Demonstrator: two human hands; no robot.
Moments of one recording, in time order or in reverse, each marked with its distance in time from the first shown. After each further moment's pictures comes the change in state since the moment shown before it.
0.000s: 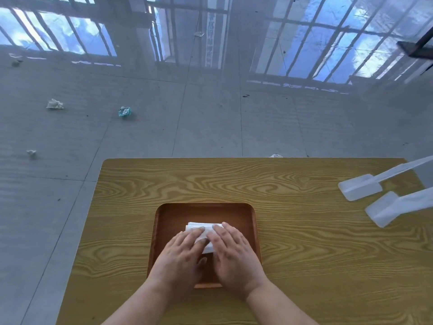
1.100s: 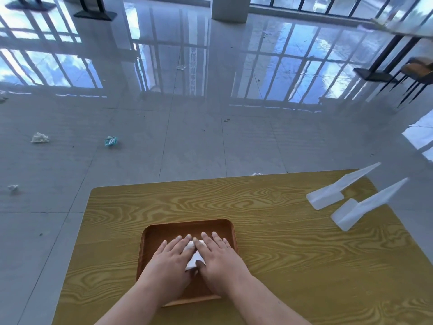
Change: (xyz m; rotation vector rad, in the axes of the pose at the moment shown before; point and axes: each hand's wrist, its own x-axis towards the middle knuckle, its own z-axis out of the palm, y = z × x) left_hand 0.021 0.012 -0.021 0.078 -0.218 -0.062; right_hand 0.005 0.004 -0.039 0.101 -0.355 0.142
